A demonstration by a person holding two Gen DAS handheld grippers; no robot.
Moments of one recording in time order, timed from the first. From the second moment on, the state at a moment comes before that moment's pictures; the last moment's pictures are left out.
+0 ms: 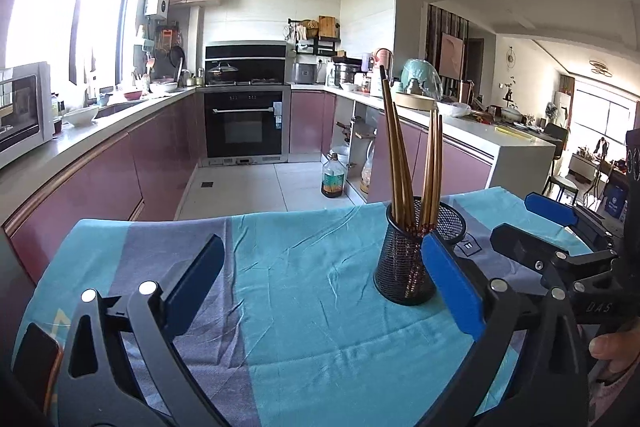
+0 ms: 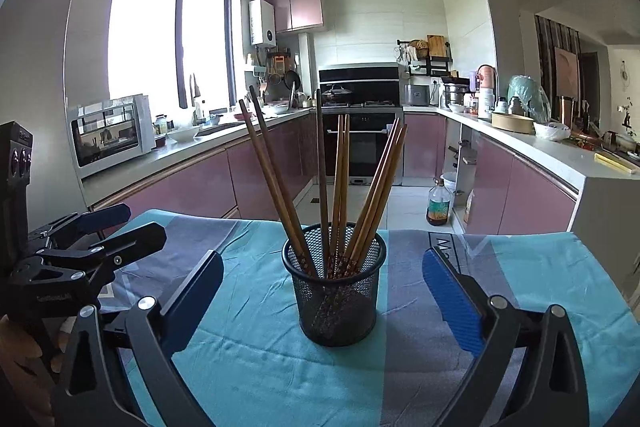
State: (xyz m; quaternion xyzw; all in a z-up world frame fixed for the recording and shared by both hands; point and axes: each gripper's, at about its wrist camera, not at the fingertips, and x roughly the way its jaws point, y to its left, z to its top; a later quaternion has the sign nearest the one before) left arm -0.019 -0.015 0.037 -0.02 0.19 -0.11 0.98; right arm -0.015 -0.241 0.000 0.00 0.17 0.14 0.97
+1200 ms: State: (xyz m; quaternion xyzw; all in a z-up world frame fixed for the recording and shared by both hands) left arm -0.091 -0.002 0.011 -0.04 0.12 -0.06 0.99; right arm -0.060 -0.235 -0.011 -0.01 0.10 0.08 0.99
